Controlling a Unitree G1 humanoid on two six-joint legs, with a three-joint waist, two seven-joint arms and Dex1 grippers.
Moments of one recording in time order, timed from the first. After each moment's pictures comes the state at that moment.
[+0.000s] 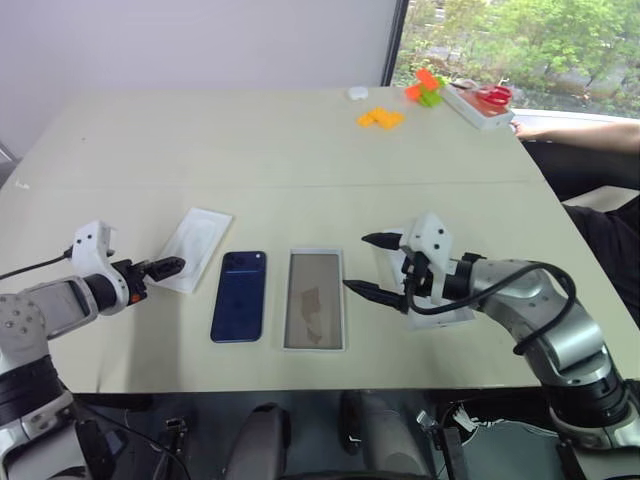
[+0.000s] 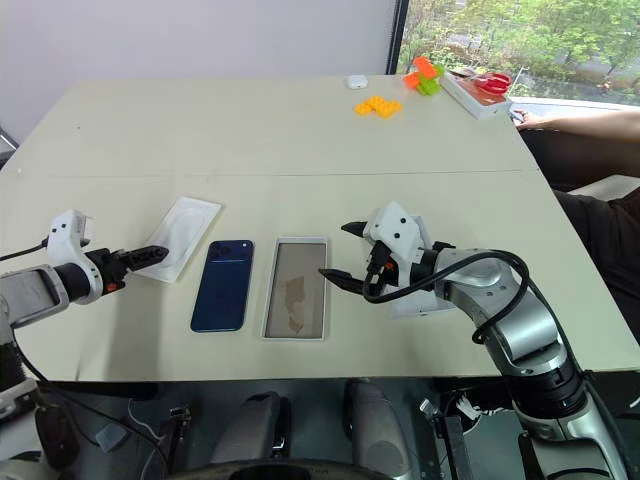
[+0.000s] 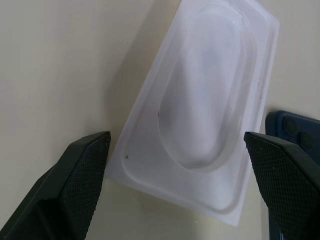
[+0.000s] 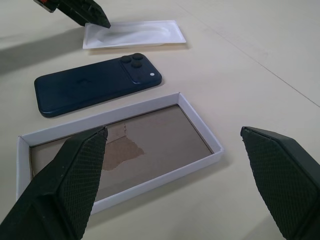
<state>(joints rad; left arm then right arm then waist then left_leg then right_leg) -0.35 0.62 0.64 -0.09 -0.77 1.47 -0.19 -0.32 -0.65 0.10 -0.47 0.44 0.65 0.78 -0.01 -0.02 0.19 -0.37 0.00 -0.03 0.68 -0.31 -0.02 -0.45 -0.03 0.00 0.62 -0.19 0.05</state>
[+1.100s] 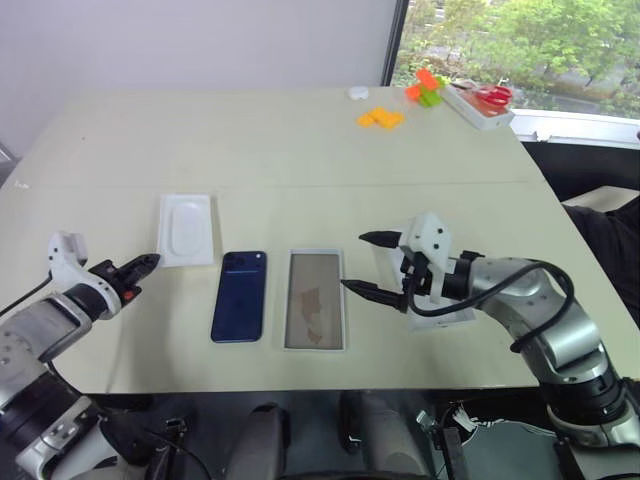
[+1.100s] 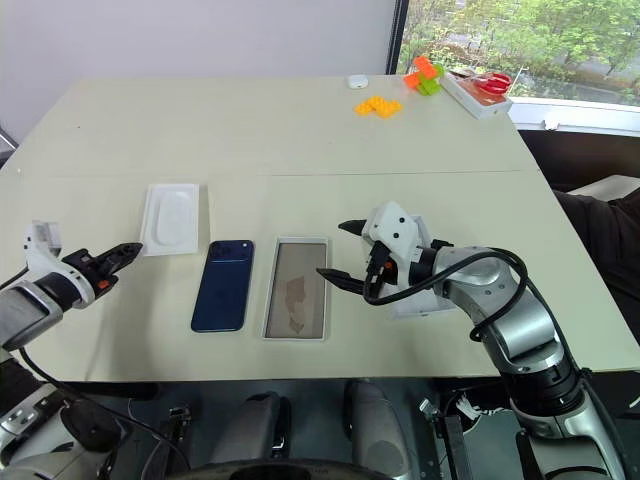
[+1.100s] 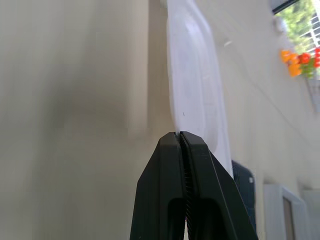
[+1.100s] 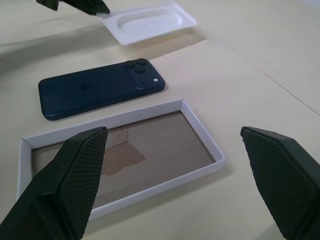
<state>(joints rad) -0.36 0.41 1.01 -0.18 -0.89 1.53 -0.19 -0.33 -0.64 0.11 -0.45 0.42 0.61 0.80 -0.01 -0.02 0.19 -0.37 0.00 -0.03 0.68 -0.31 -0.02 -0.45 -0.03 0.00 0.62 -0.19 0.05</state>
